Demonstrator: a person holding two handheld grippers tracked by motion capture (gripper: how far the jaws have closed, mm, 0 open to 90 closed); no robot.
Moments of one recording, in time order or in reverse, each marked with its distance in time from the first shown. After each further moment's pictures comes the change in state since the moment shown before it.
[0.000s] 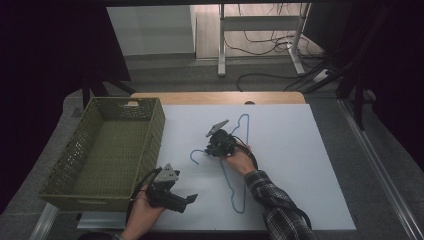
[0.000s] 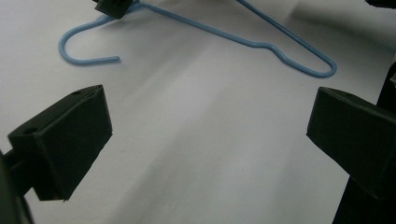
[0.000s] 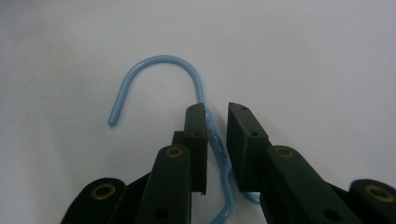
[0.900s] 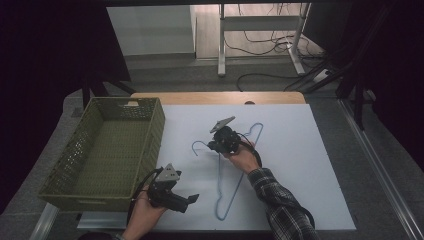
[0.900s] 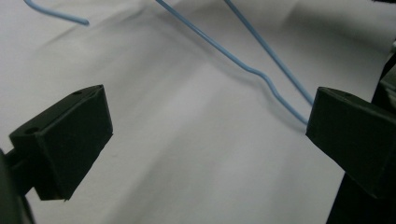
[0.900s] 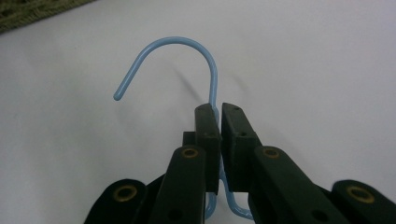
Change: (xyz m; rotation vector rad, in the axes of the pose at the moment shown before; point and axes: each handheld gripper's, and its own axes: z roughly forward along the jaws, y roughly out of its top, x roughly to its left) left arm -0.002 0.004 0.002 -0.008 -0.024 -0.024; right arm 0.000 0.003 -0.026 -0.061 -0.026 0.038
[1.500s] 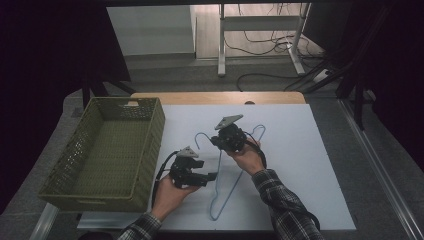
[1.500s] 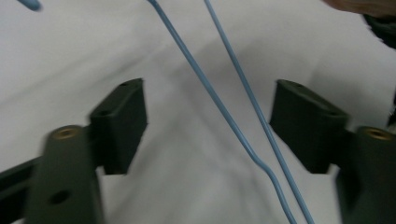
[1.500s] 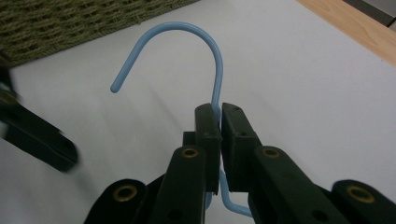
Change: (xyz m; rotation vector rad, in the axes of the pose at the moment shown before) left arm 0.020 0.050 0.061 0.010 -0.082 -0.163; right arm 0.008 0.006 -0.034 -0.085 -0.053 0.003
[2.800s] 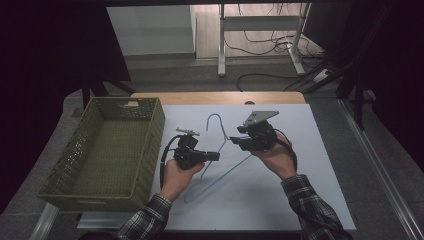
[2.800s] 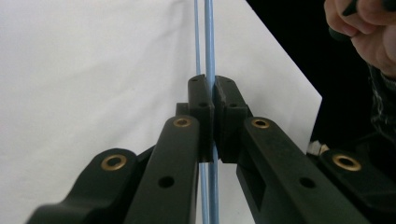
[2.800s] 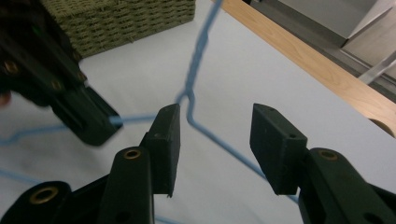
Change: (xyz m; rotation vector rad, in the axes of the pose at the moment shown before) left arm 0.016 0.048 -0.014 -0.014 -0.213 -0.163; right arm -0.011 -0.010 -0.098 -0.082 -0.074 -0.012
